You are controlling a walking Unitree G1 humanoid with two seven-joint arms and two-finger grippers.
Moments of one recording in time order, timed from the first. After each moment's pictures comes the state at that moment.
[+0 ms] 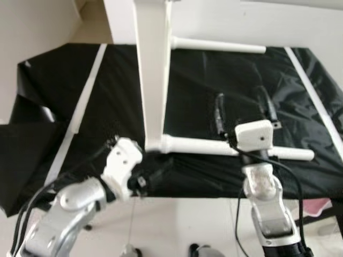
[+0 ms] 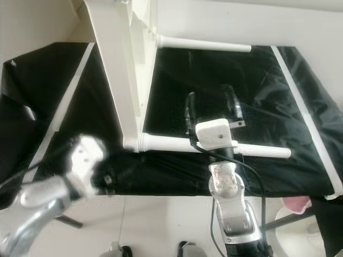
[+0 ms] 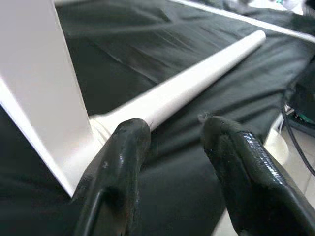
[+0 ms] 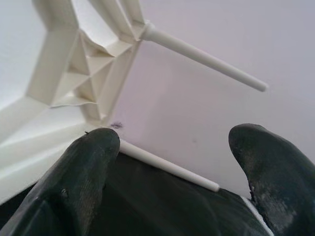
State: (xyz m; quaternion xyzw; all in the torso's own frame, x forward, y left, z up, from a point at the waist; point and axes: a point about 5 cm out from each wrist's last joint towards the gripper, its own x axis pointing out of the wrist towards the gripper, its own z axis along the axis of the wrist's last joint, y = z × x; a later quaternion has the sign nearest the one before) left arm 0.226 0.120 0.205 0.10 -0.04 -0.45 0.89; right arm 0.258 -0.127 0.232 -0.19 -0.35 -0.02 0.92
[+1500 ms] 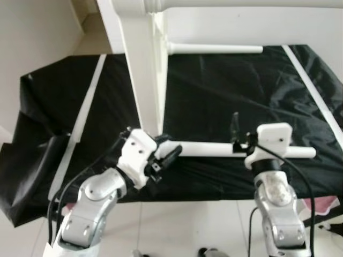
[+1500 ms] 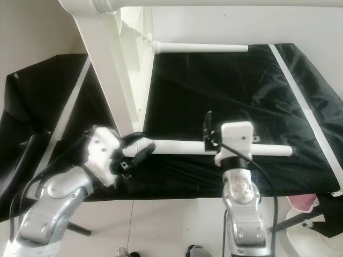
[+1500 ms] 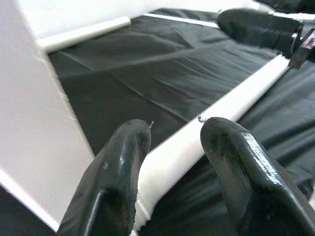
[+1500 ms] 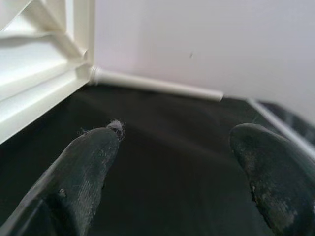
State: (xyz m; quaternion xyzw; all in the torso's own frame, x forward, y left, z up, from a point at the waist) left arm 0.248 0.099 0.201 0.11 -0.09 -0.39 0.91; right arm 0.257 -0.152 0.203 -0.09 -0.19 -0.03 0.98
